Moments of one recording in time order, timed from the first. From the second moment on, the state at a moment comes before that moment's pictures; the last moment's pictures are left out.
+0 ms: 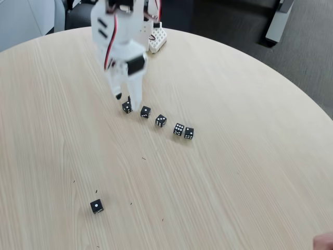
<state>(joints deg) 8.8 109.7 112.1 71.7 44.4</state>
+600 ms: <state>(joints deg) -9.5 91.8 98.8 74.9 60.0</state>
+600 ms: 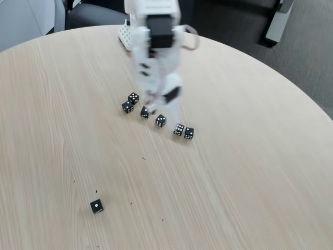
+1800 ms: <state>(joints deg) -10.1 84.0 98.8 74.4 69.3</state>
